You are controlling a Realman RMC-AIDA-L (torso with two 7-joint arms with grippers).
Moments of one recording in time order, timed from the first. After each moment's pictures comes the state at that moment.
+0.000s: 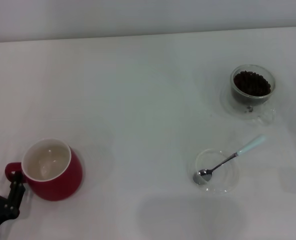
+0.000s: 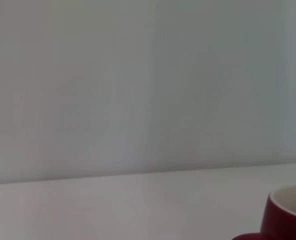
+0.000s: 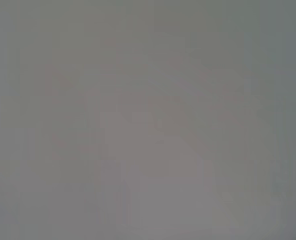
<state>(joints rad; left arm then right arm) -0.04 -2.08 2.84 0.27 -1.04 1.33 -0.04 0.18 2.00 -0.10 -0.08 1.79 1.36 -2.59</state>
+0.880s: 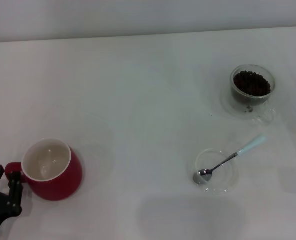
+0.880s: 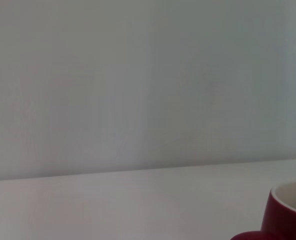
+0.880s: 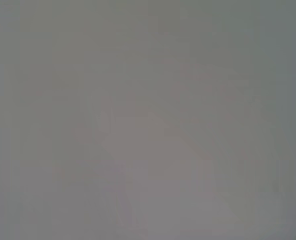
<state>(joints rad) -0.05 -2.09 2.84 0.26 -1.04 1.31 -0.04 0.18 2.00 -0.10 -0.08 1.80 1.36 -2.59</state>
